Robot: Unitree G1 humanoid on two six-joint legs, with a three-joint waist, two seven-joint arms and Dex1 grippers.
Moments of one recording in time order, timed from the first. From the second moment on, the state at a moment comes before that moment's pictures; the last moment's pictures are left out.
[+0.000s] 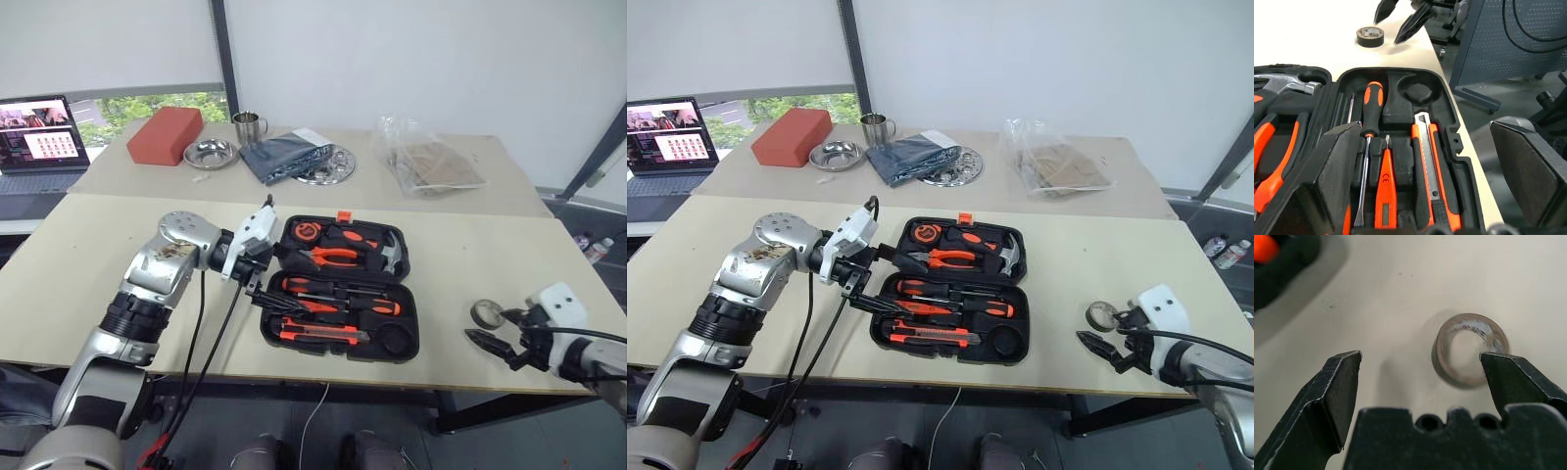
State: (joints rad) left arm -0.81 0.61 -0.23 0.14 -0.36 0.43 -1.55; right arm 0.09 -0.86 -0.29 -0.26 0.43 0.69 0.67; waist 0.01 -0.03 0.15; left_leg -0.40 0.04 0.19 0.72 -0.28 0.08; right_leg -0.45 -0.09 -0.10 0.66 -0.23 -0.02
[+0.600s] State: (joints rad) left arm -0.77 0.62 -0.23 0.12 -0.34 0.40 -1.54; right arm 0.04 -0.89 -0.27 -0.46 0.58 0.66 0.88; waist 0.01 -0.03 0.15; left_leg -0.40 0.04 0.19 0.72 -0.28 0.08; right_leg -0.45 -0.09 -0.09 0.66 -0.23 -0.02
